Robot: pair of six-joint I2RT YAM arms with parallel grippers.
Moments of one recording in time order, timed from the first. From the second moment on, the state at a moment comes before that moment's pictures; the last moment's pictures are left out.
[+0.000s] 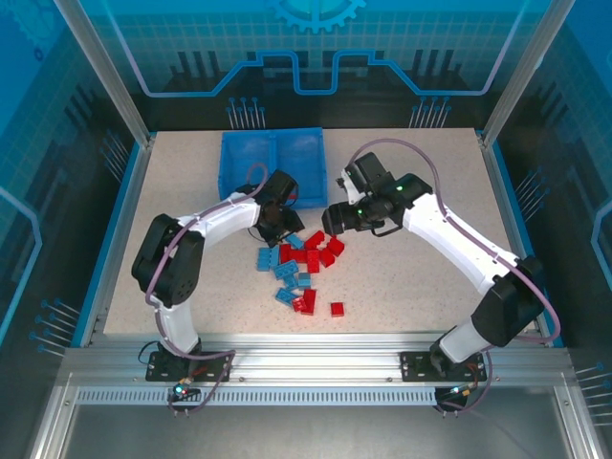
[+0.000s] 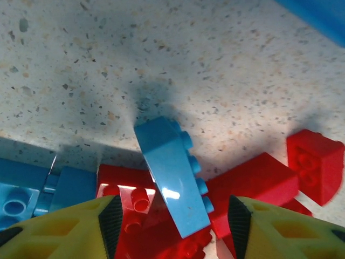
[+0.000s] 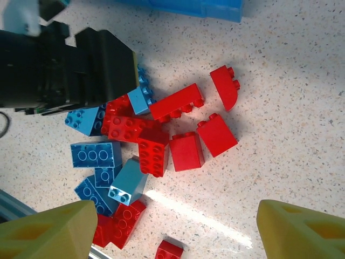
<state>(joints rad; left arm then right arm) -0.48 1.86 1.31 -0.70 0.12 -1.04 0.60 1.53 1.43 -0.97 -0.13 0.36</state>
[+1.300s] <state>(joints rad) -0.48 1.95 1.58 -0.95 0.04 -0.83 0.60 1.44 1.38 -0.99 -0.08 0.40</state>
